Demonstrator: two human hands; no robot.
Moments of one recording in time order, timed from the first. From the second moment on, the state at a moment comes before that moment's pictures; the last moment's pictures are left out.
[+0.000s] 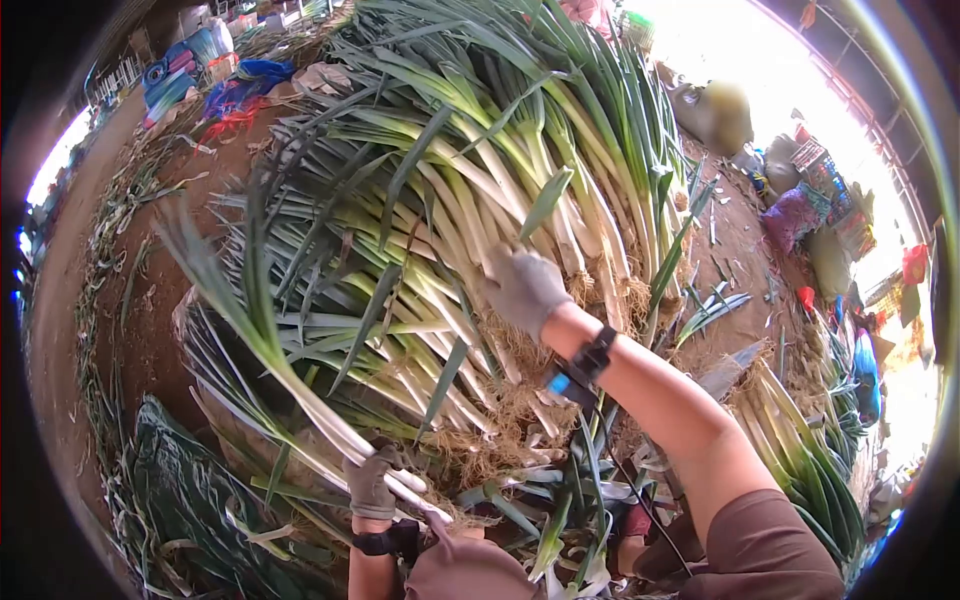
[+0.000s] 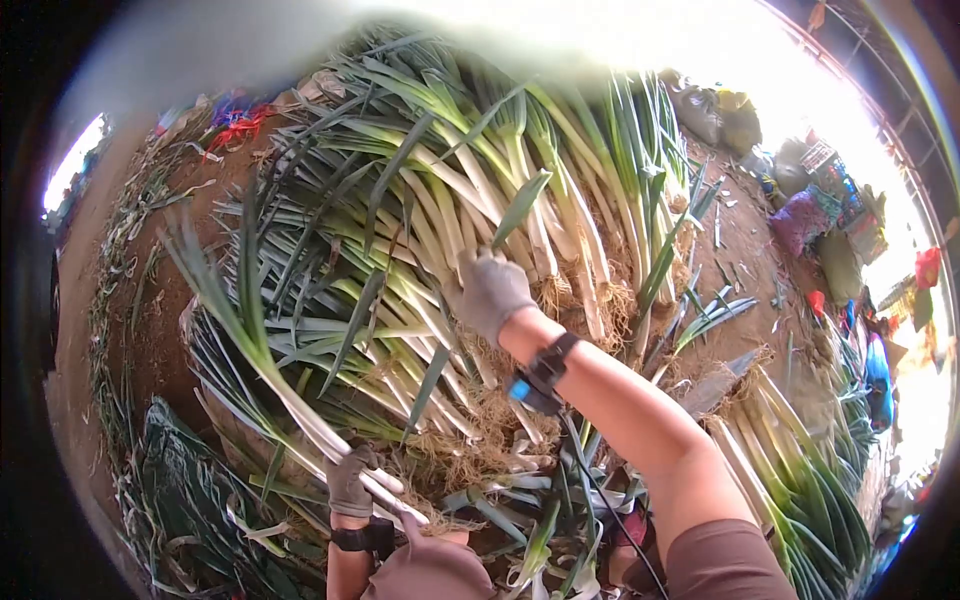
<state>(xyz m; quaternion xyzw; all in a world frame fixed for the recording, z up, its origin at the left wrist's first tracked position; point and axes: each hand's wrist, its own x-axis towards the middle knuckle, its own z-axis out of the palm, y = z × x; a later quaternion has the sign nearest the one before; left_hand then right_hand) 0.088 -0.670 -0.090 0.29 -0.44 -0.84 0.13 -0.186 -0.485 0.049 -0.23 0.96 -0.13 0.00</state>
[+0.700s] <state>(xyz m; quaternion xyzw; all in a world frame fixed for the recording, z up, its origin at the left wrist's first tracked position) 0.120 -0.690 -0.225 0.53 -0.50 -0.65 0.19 -0.306 -0.536 0.020 -0.19 0.96 0.00 0.19</state>
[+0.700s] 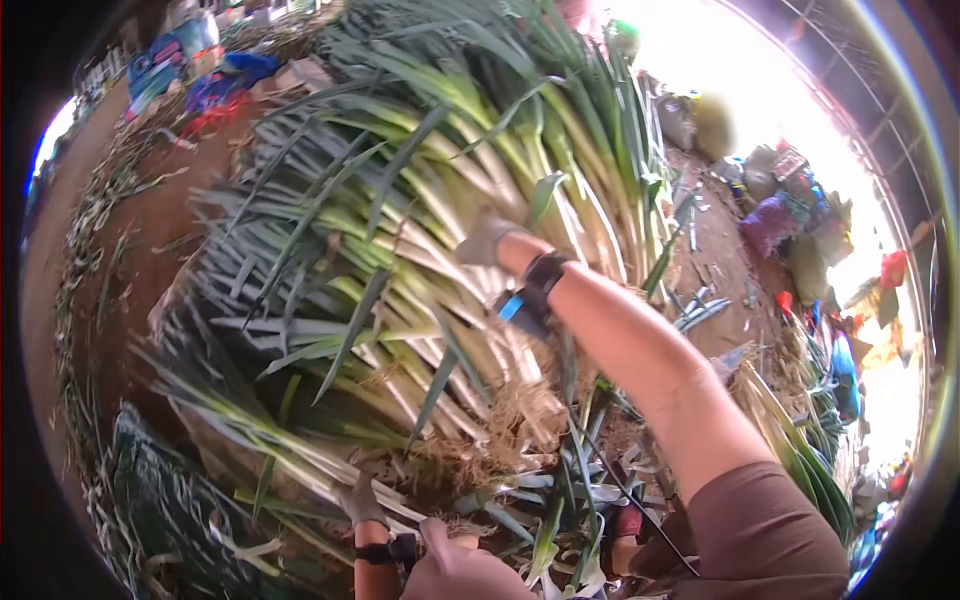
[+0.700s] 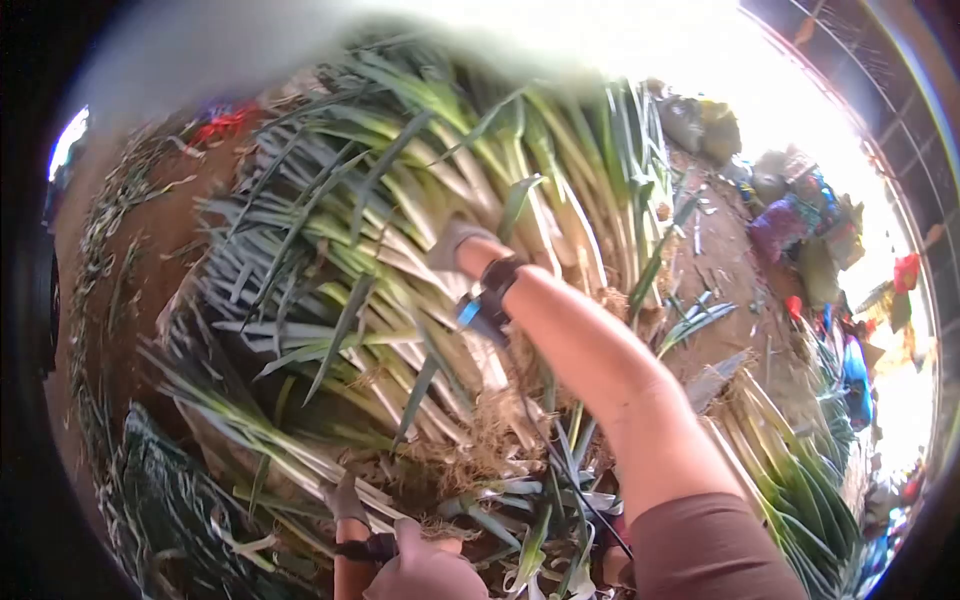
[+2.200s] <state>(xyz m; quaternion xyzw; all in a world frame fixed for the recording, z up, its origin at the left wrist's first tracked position) -0.035 -0.558 -0.009 0.11 -0.72 -0.68 -0.08 -0.324 -0.288 0.118 -0.03 0.88 -0.47 0.08</state>
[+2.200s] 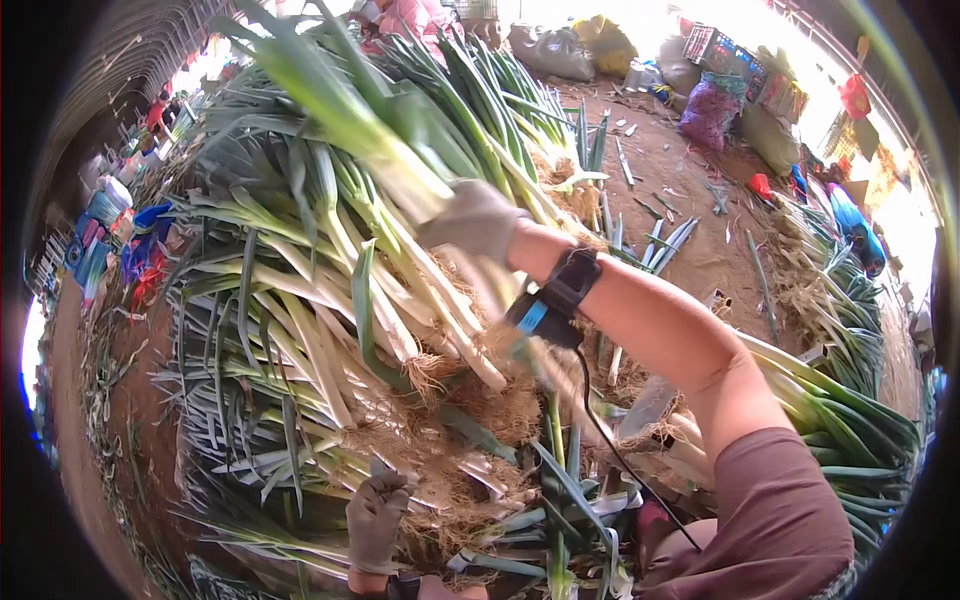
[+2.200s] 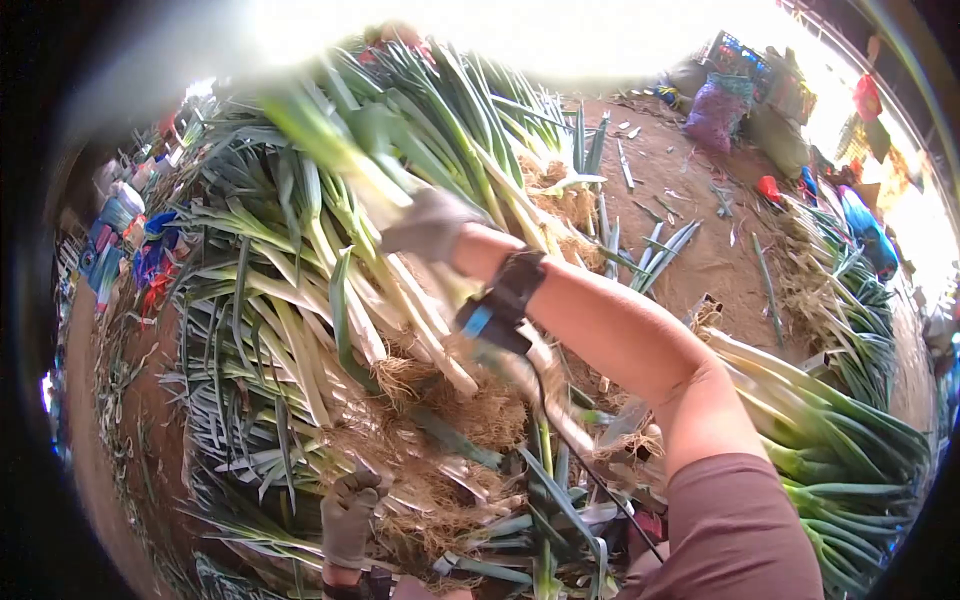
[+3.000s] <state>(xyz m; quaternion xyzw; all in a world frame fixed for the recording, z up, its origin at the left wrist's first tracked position) 0.053 -0.682 -0.111 0.31 -0.72 -0.58 0.20 -0.438 -0.259 0.033 0.07 0.97 -0.21 0.05</state>
